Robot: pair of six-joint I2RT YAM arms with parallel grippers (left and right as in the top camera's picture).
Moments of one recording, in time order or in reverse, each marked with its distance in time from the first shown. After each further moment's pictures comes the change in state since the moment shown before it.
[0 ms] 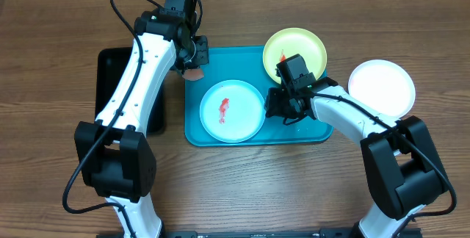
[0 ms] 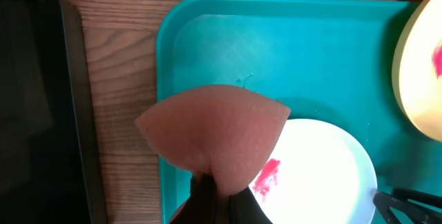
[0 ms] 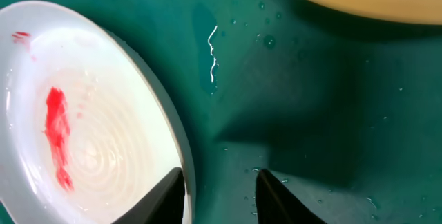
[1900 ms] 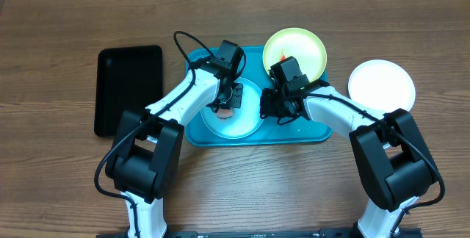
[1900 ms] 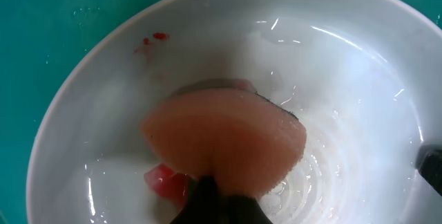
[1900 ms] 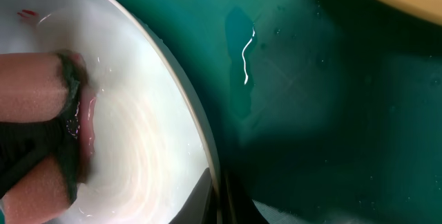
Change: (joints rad) left arm -0.214 0.059 -0.403 0.342 -0.016 0.001; right arm 0.018 0.063 0.000 0.091 -0.023 -0.005
